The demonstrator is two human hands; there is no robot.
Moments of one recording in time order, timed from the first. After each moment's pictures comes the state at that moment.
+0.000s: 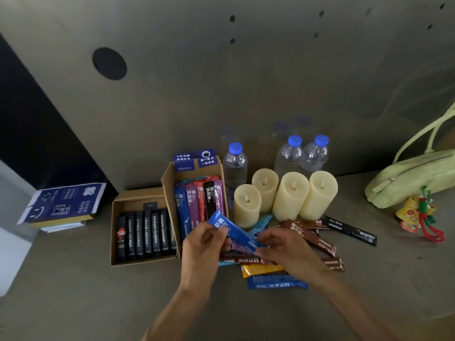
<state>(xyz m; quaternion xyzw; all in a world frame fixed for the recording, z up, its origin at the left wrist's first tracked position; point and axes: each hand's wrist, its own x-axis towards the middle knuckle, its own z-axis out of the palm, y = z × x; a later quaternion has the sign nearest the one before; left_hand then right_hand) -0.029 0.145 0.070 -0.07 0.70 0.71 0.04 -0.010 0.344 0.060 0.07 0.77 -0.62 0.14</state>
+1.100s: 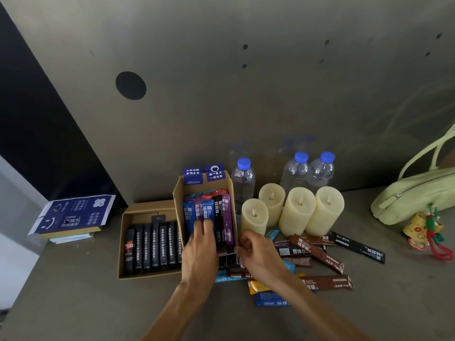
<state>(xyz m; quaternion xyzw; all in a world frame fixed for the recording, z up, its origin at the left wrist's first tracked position) -0.075 0.127 0.043 0.06 0.98 0.20 -0.04 -0.055 0.281 0.029 0.03 0.89 -0.46 0.02</state>
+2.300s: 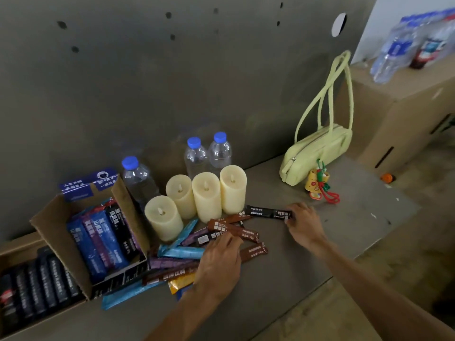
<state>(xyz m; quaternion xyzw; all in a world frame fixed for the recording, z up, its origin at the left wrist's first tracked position) -0.011 0.308 0.012 0.38 0.90 0.22 0.03 0.026 0.574 -0.024 0.29 0.94 -0.19 -0.02</state>
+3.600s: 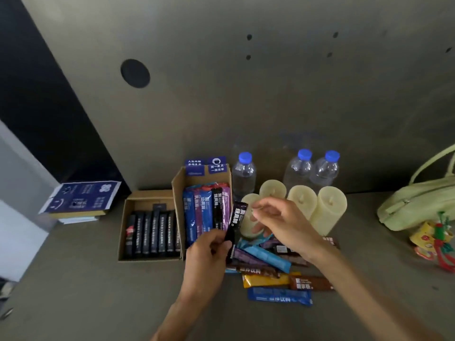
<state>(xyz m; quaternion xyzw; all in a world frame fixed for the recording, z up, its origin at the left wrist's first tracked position) -0.029 0.144 0.061 0.00 0.85 0.52 -0.03 -0.060 0.341 0.113 -0.01 0.81 -0.59 0.06</state>
